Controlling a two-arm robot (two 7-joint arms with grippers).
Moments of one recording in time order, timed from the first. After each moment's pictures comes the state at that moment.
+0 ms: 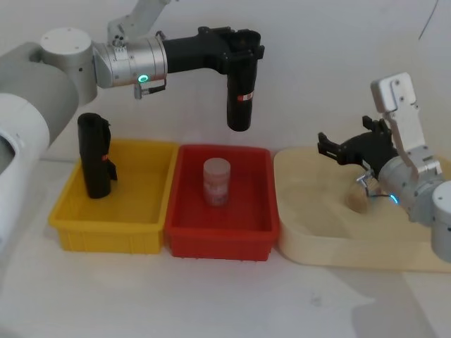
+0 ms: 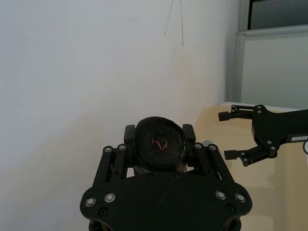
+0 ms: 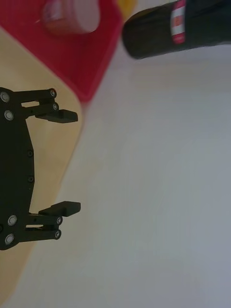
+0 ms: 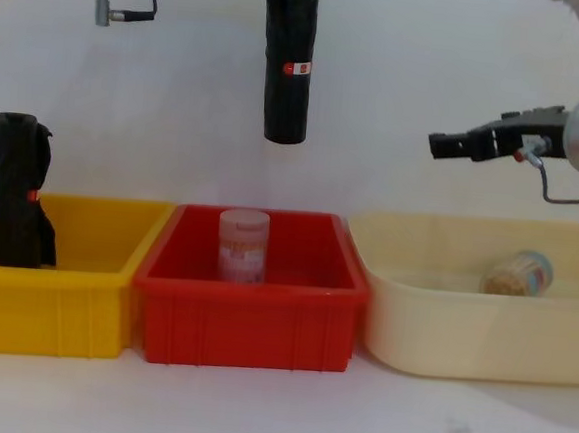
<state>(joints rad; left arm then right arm) -1.44 0.04 0.67 -0.10 -0.56 -0.27 -1.06 0.63 0.17 -0.29 -1.25 -0.03 0.28 0.23</state>
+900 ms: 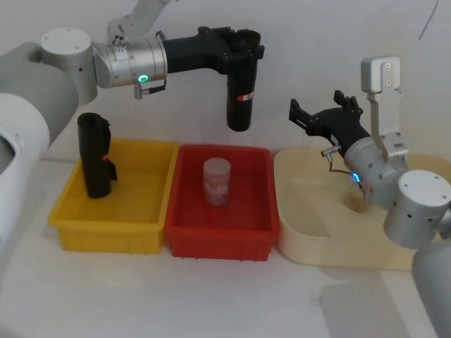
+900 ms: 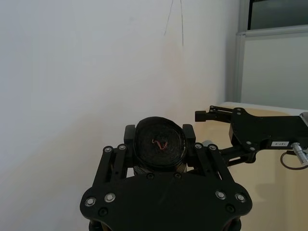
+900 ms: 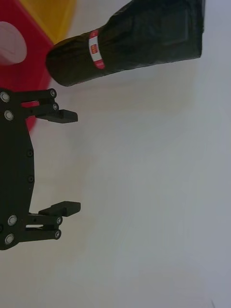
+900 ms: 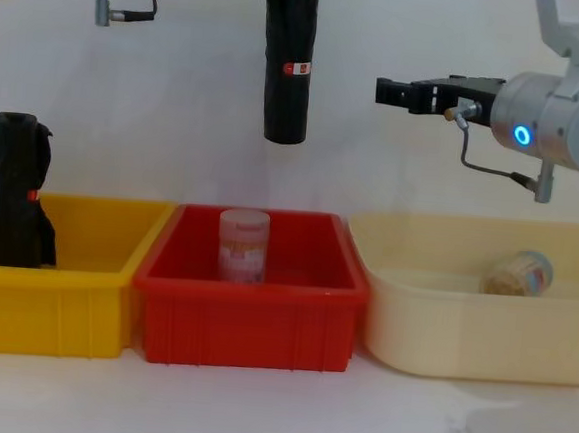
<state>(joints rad) -1.44 0.04 0.67 -0.10 -0.56 -0.27 -1.06 0.73 0.02 -0.24 -1.02 0.08 0.04 0.21</state>
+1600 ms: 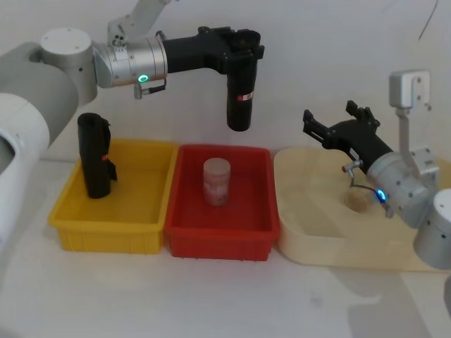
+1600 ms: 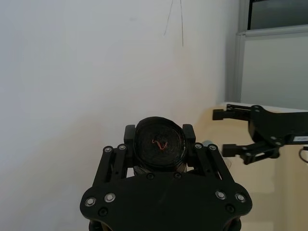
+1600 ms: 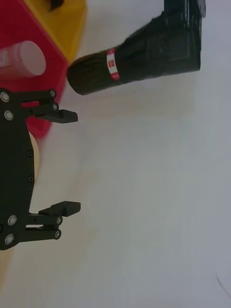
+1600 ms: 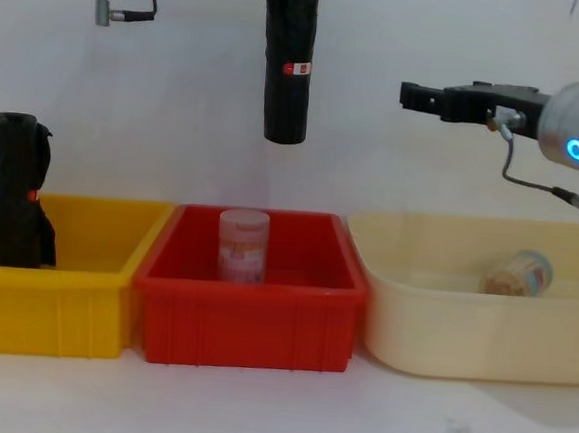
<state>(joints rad) -1.44 0.04 0.67 -0.10 -0.56 -0.27 -1.06 0.63 0.09 -0.22 -1.16 0.15 0.07 0.30</state>
